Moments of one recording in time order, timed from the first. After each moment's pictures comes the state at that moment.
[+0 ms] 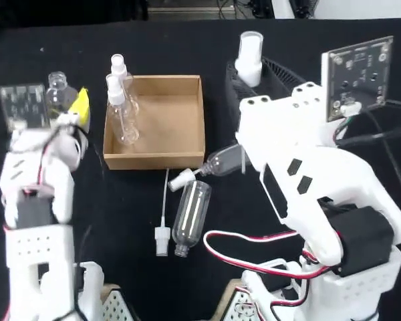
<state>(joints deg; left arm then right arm) -13.4 -62.4 56.6 23.4 -4.7 -15.9 -43.3 -6.9 69.9 -4.2</state>
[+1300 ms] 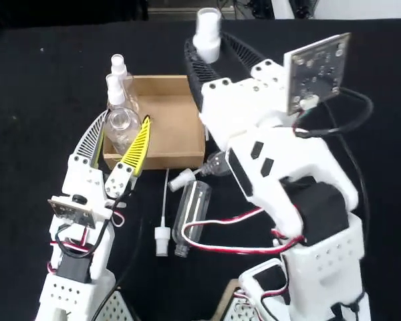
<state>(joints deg) 9.0 -103.7 96.0 -4.4 -4.7 -23.4 -43.4 6.9 46.4 -4.5</state>
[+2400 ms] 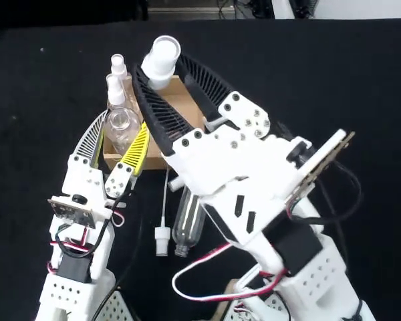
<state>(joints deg) 8.9 -103.7 96.0 -4.4 -4.7 -39.5 -57.5 33.2 8.0 -4.8</state>
